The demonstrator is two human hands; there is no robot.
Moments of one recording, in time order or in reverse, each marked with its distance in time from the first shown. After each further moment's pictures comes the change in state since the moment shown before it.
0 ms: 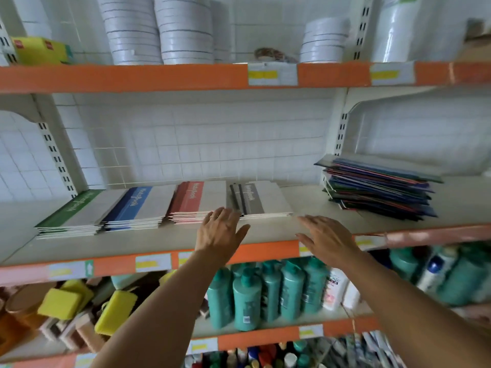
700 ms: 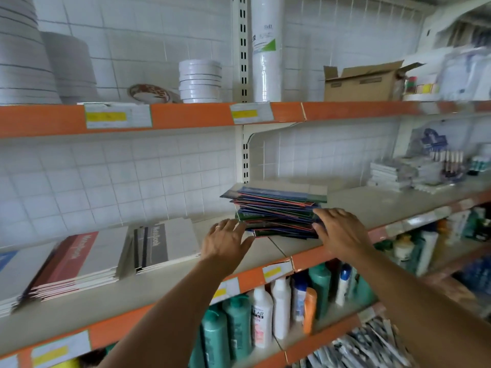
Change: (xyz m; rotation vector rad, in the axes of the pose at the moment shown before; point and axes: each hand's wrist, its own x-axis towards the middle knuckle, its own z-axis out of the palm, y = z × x) left_hand 0.104 0.202 0.030 -0.008 -0.078 0.305; right_hand -0.063 0.205 -0.060 -0.181 0.192 0.414
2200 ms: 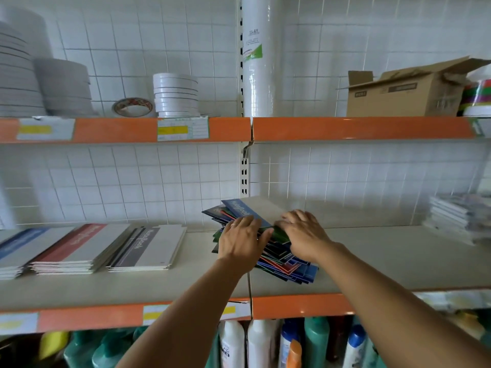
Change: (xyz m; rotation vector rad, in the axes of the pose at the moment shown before) left_hand 0.119 0.123 0.023 -0.038 0.161 -0.277; right_hand 0.132 0.063 0.034 0.133 -0.153 -0.559
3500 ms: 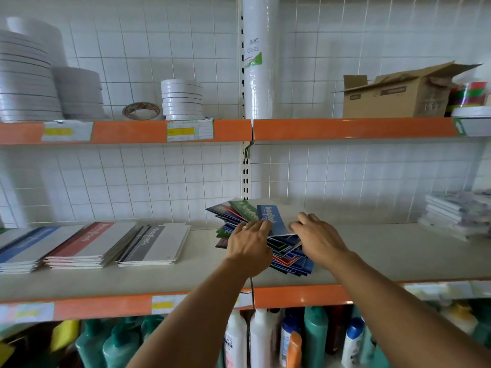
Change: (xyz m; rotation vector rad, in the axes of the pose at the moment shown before) left_hand -0.025 0.023 -0.015 0.054 -0.037 0.102; right_hand -0.041 0.001 -0.003 -0.101 0.137 0.058
